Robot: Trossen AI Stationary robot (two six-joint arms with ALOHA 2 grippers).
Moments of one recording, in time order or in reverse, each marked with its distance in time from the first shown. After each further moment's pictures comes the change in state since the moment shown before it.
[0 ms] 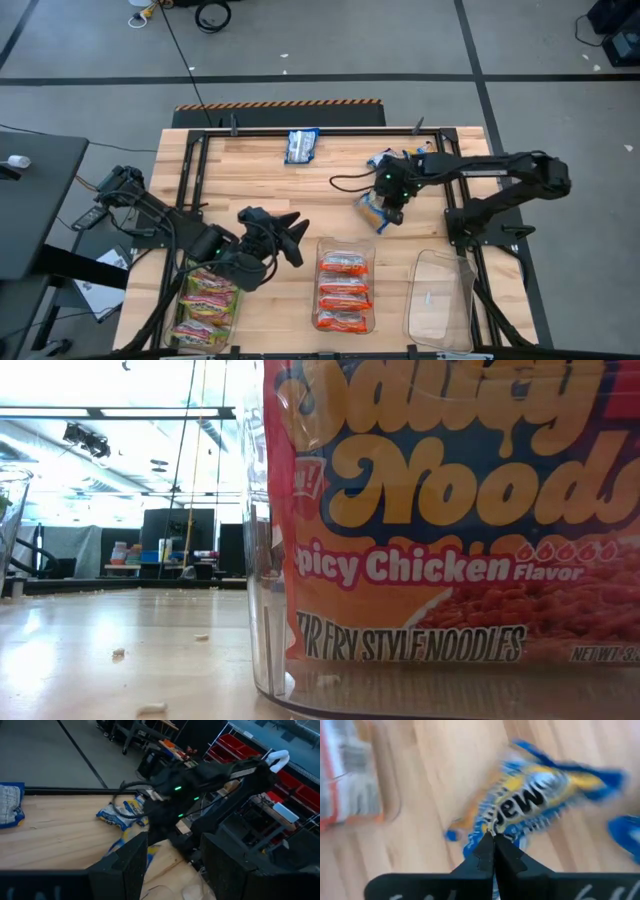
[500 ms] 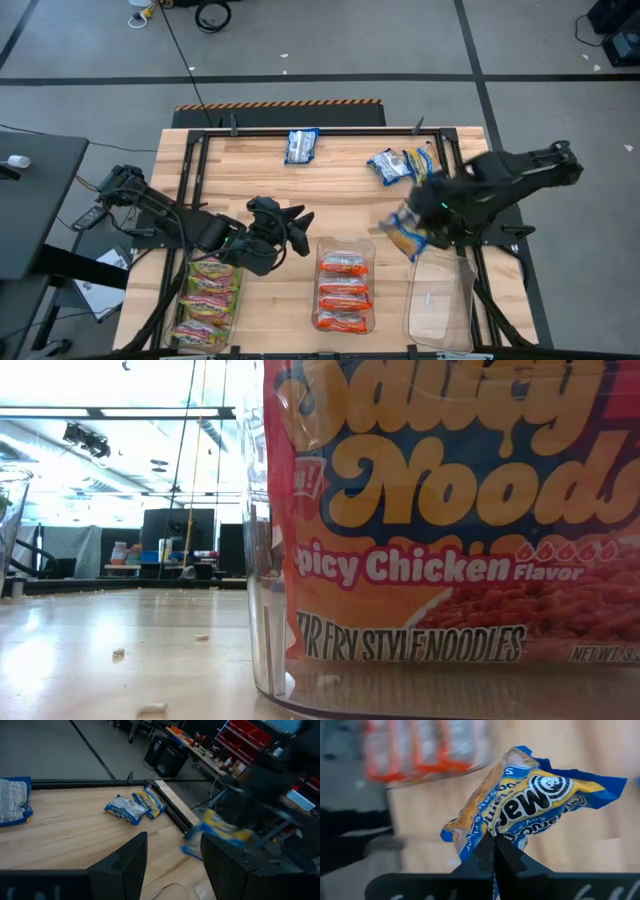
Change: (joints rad) left arm 0.083 0.000 0.000 -0.054 0.117 0.002; right arm 0.516 -0.156 0.503 -0.620 0.115 0.400
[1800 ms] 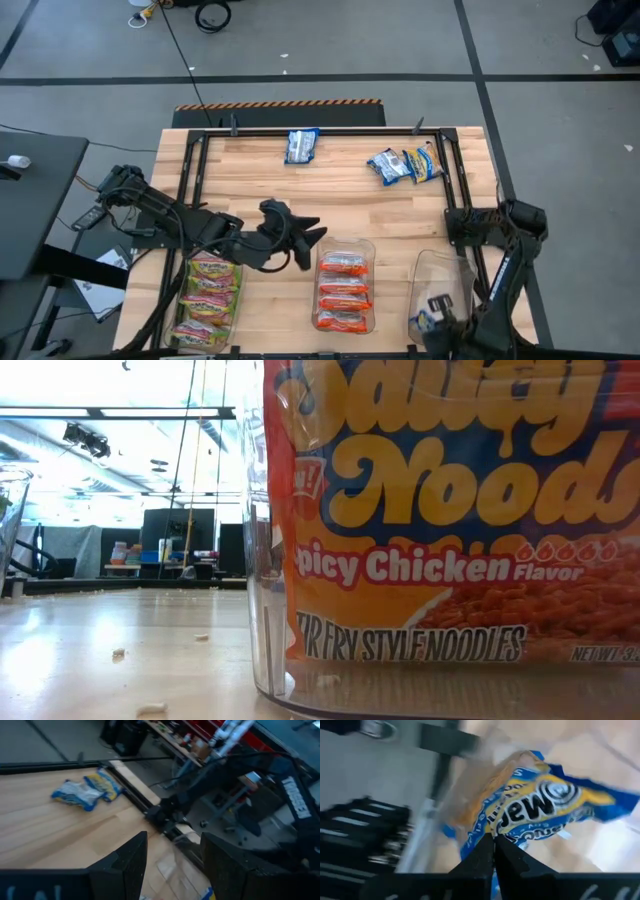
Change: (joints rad) left arm 0.021 -0.003 0.000 0.206 0.238 0.193; right arm 0.874 0.729 0.152 0.173 0.096 0.353
